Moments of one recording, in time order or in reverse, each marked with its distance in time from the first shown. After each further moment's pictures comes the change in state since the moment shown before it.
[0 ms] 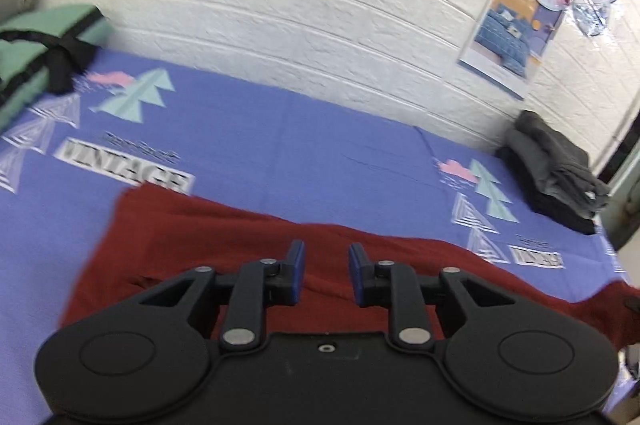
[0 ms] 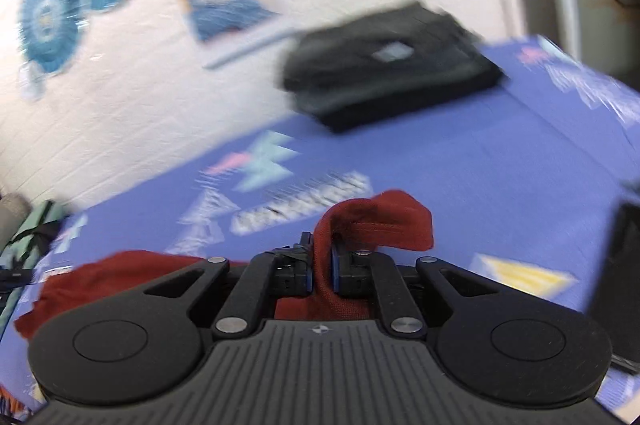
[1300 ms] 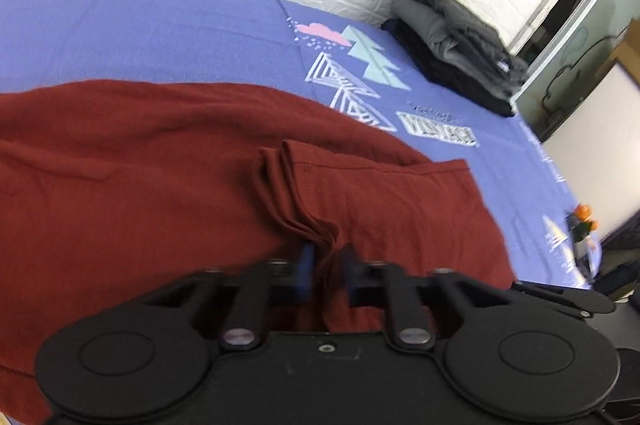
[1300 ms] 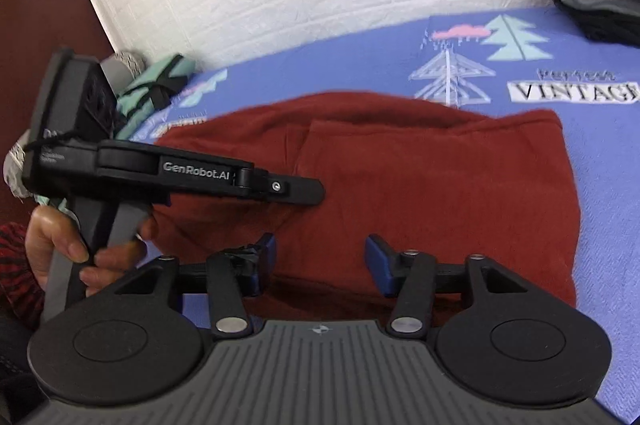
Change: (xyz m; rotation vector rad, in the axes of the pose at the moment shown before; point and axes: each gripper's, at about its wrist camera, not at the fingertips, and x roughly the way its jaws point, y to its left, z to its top) left arm 0.081 -0.090 -0.072 0.147 0.261 -0.258; right arm 0.072 0.146 -0.099 -0.165 0.309 0.301
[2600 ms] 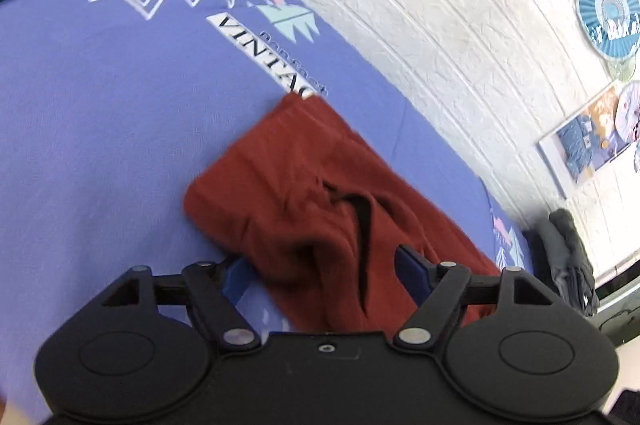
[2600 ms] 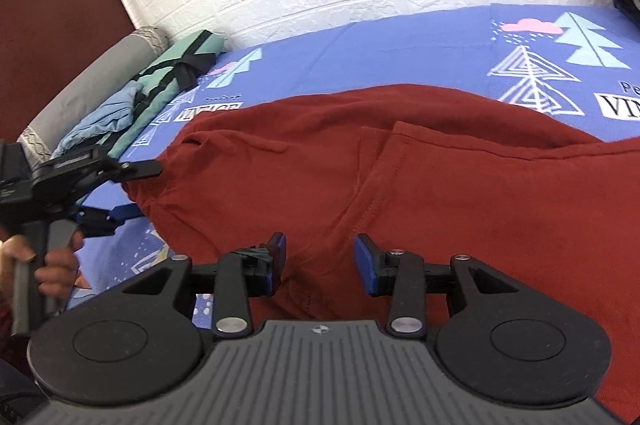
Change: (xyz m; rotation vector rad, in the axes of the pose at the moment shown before) left arm -0.157 0.174 -0.066 -0.597 -0.380 0.206; right arm 0.042 0.041 0.025 -0.036 0.046 0.038
